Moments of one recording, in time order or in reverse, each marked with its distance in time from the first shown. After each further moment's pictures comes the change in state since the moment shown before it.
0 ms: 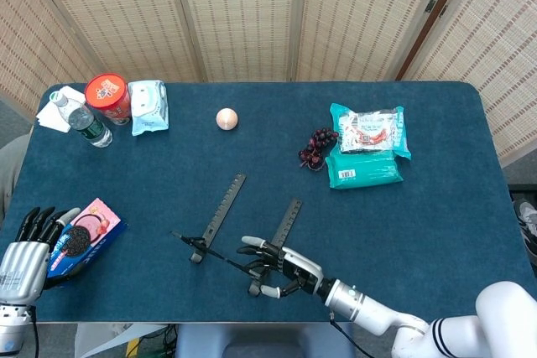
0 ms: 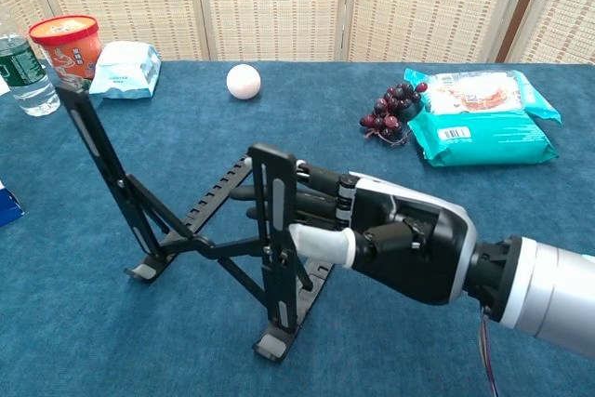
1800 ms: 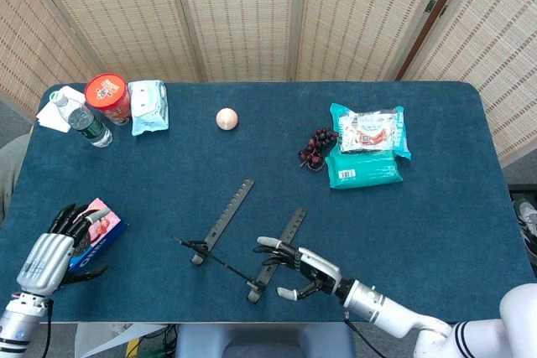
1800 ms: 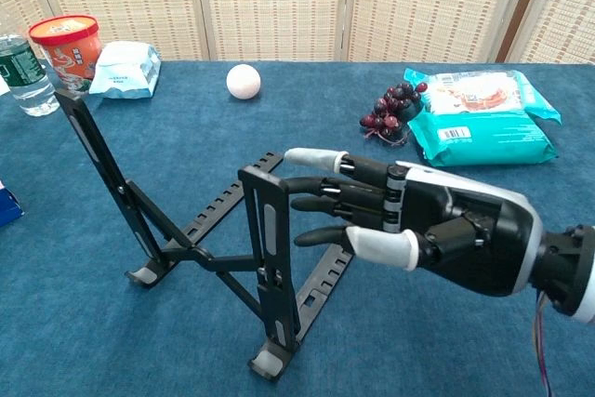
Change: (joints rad) left arm -0.102 0.061 0.018 -0.049 0.054 -0.153 -0.196; right arm -0.029 0.140 -0.043 -0.058 -0.048 0.047 -0.125
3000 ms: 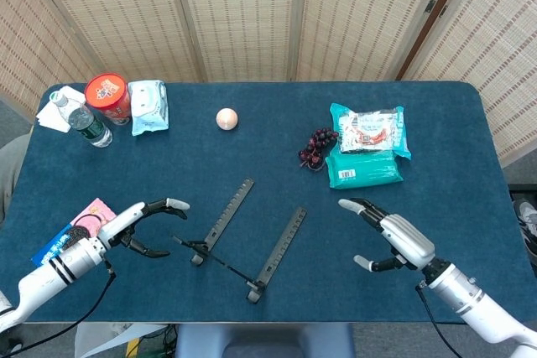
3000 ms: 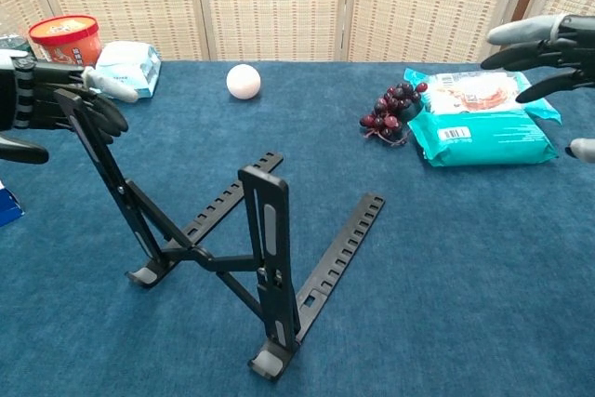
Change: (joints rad) left arm -0.492 -0.063 0.093 0.282 0.202 -0.334 -1.227; right arm -0.161 0.502 0.035 -0.235 0.052 0.111 -0.738
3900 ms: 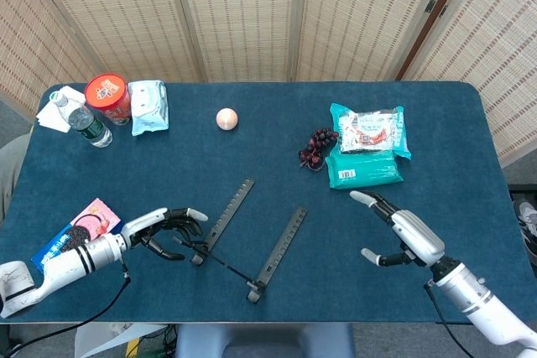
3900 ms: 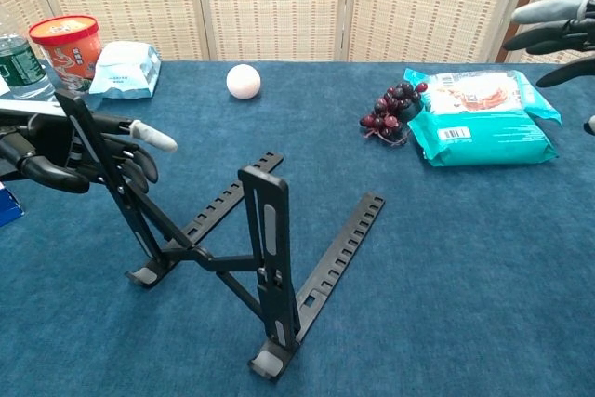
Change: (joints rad) left arm -0.174 -0.125 0.178 0.181 0.047 0.002 -0.384; right arm -0.059 0.019 0.061 -0.009 0.006 -0.018 0.027
